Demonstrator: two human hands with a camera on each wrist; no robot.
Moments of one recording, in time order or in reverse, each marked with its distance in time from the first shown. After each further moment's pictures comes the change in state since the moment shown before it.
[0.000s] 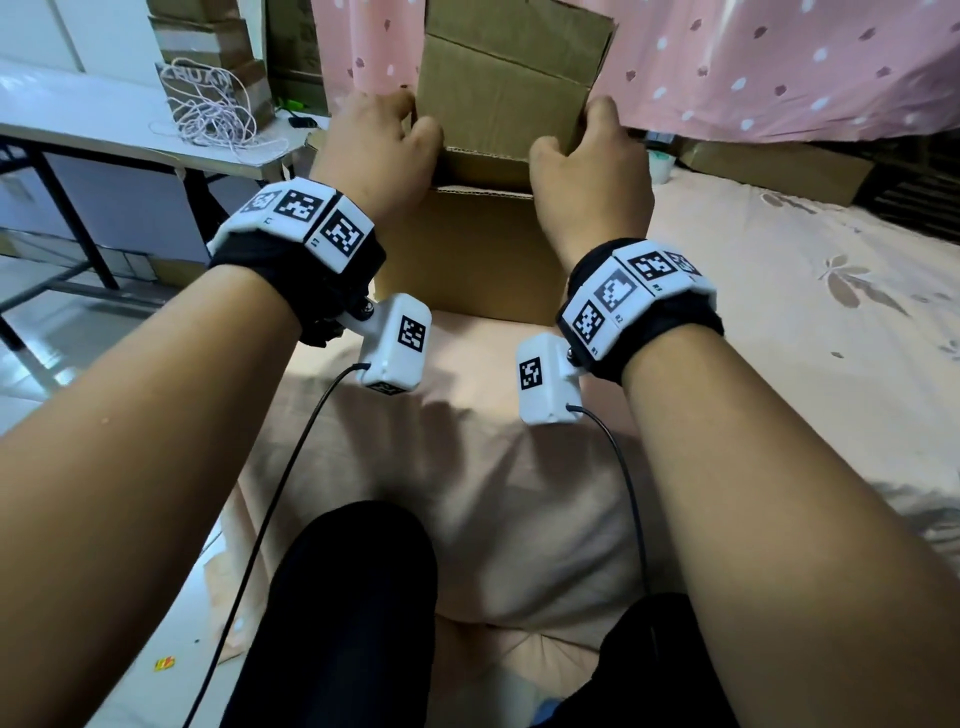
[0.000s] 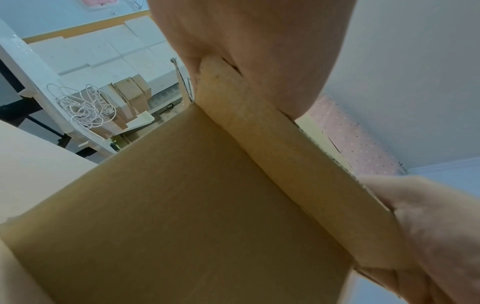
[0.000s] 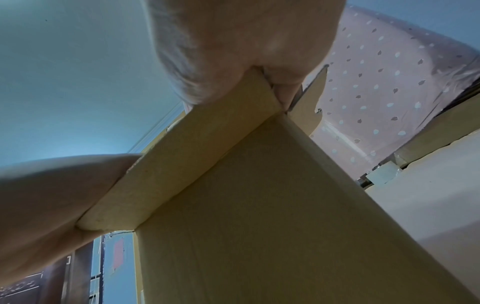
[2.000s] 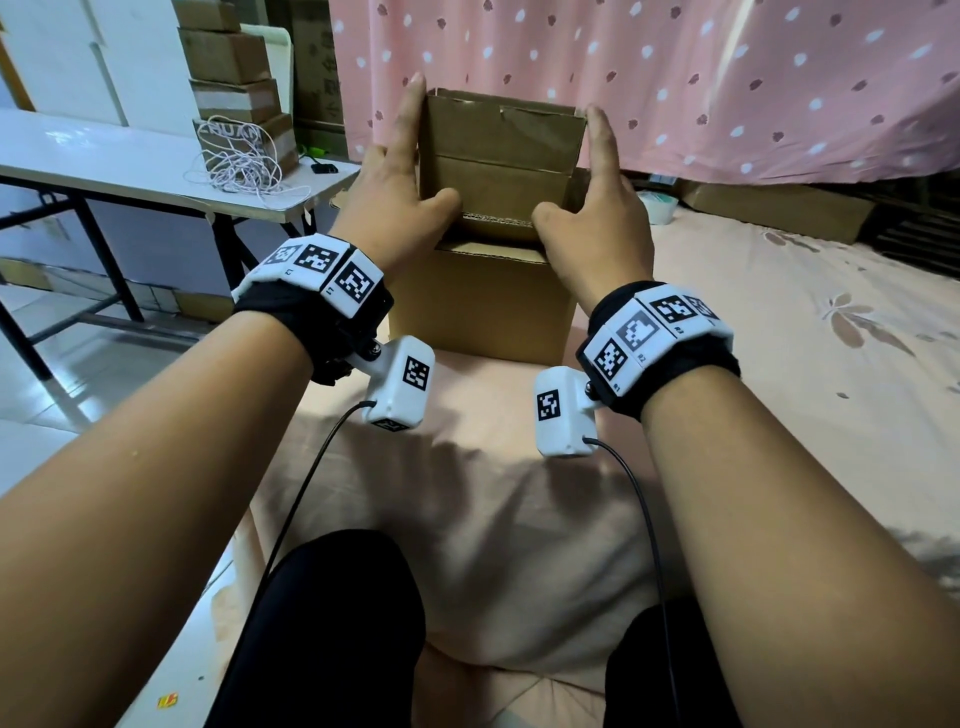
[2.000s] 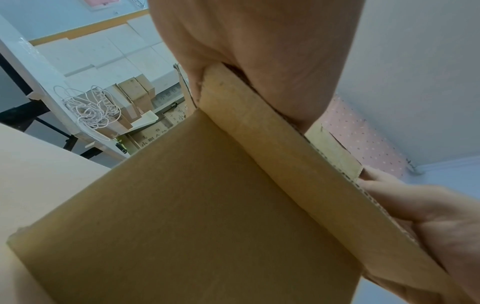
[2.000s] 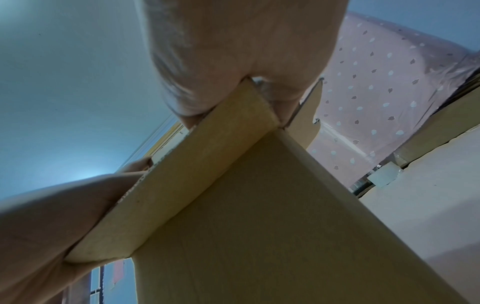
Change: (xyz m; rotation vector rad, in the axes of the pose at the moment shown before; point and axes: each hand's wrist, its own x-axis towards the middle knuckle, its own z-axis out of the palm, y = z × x) left_hand -0.006 0.001 -0.009 -0.062 -0.082 0.021; right_hand -0.002 0.002 -0.013 0.137 -0.155 -0.029
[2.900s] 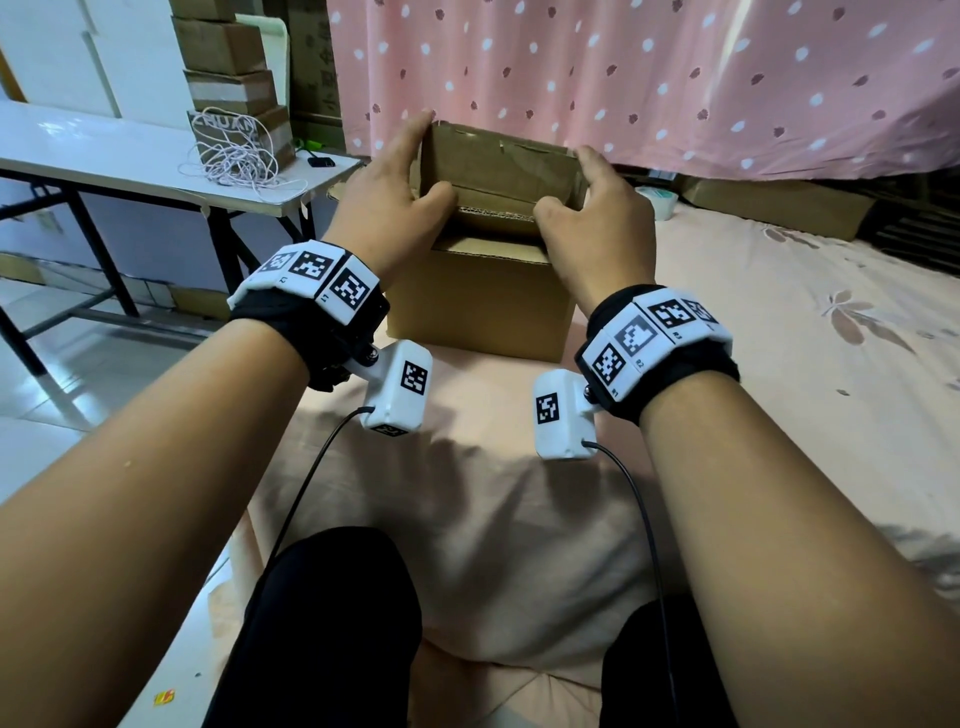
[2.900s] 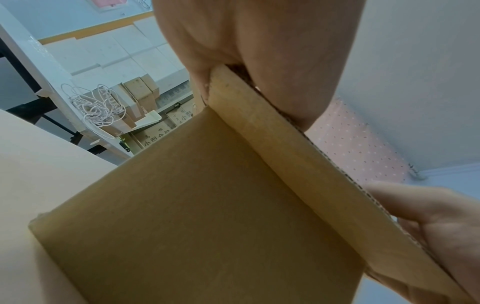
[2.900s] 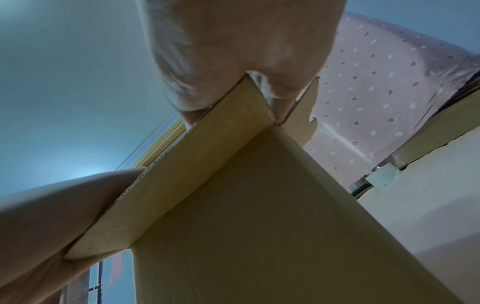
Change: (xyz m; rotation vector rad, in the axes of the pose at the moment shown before) left_hand 0.001 -0.008 0.007 -0.004 0.055 -0.002; right_hand 0.010 0.013 0.010 -0.027 0.076 -0.039
